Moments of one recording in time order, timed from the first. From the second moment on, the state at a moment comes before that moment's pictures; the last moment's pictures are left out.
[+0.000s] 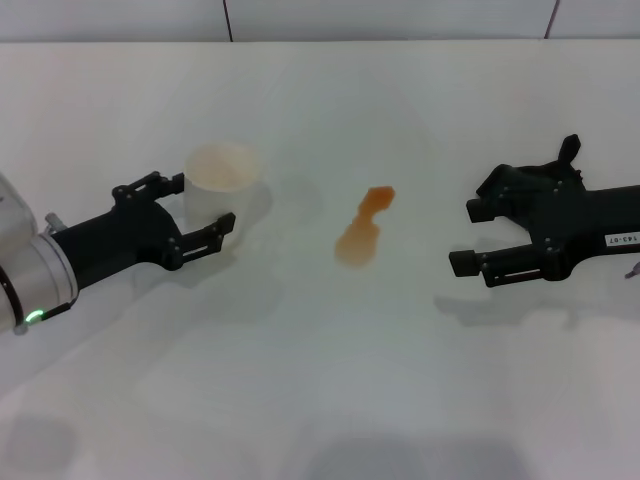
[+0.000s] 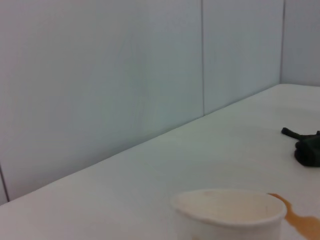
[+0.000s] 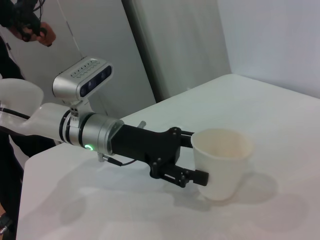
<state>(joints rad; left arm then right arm) -0.64 -2.08 2.85 -0.31 -0.51 1.30 -0.72 0.36 2.01 -1.15 -1.13 -1.80 -1.54 1.79</state>
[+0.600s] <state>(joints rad) -0.61 -2.08 2.85 -0.32 -0.49 1.32 -0.72 0.36 2.01 -1.17 -1.15 -1.80 -1.53 1.81</state>
